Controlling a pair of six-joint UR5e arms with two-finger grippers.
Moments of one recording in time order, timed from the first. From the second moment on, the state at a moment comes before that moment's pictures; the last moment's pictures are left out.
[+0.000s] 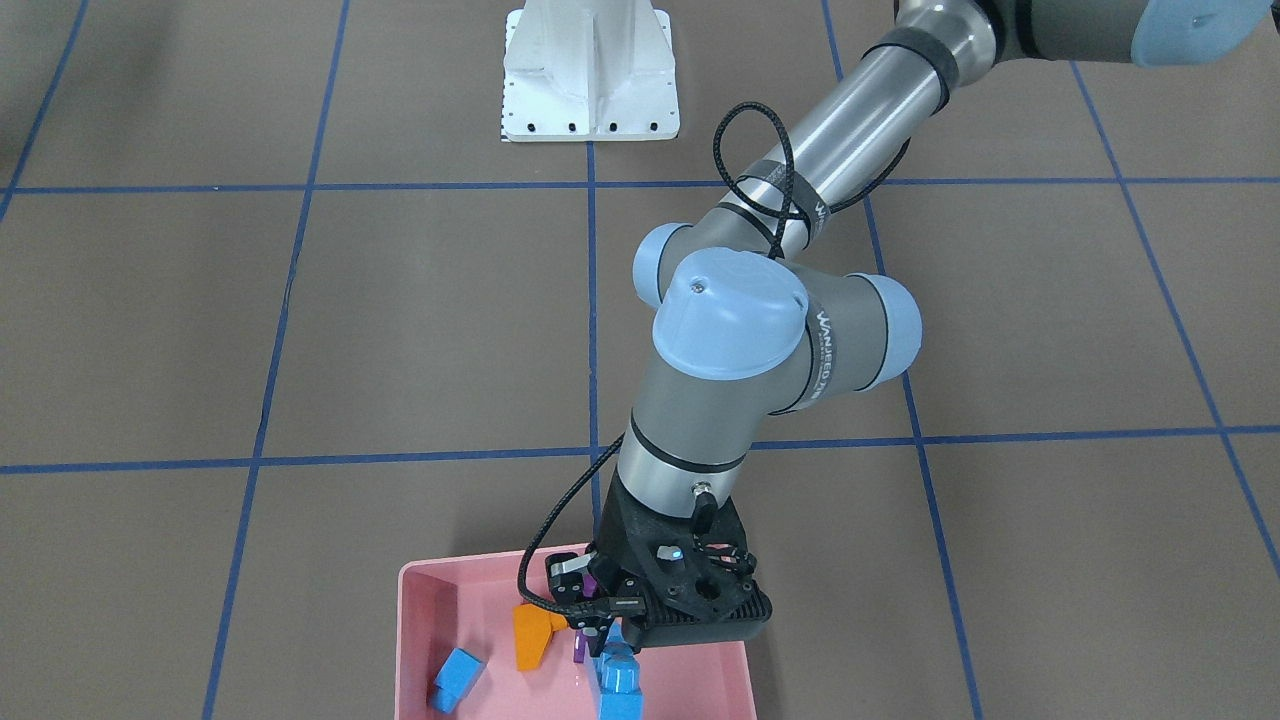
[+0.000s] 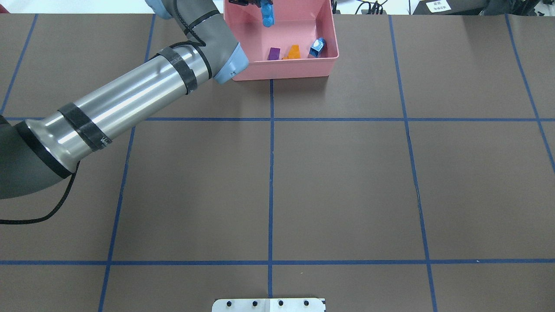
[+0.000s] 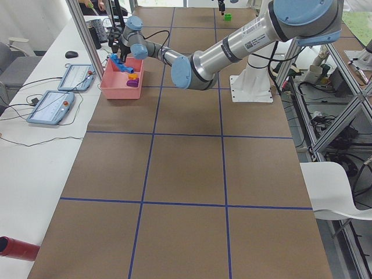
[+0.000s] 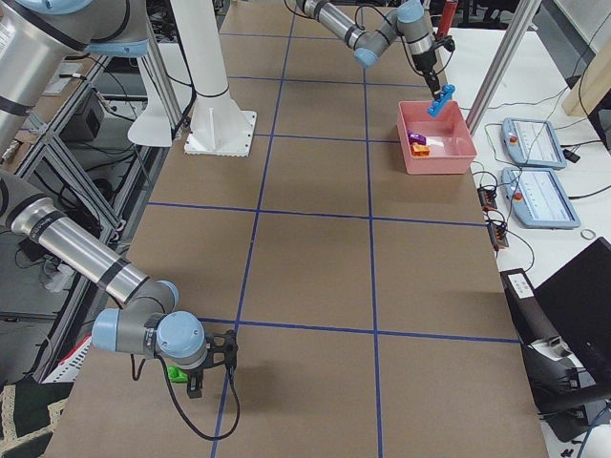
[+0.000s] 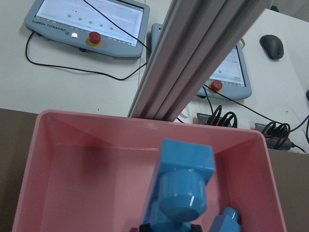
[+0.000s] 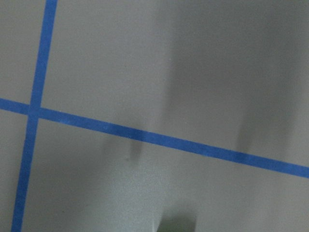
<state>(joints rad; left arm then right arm) -0.87 -2.81 -0.76 -2.26 -1.81 -1.21 1.51 -2.20 1.53 -1.03 2.36 -0.22</state>
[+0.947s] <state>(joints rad) -0.84 -2.81 -0.75 -2.28 -1.66 -1.21 1.51 -2.19 1.45 -1.03 2.40 -0.24</state>
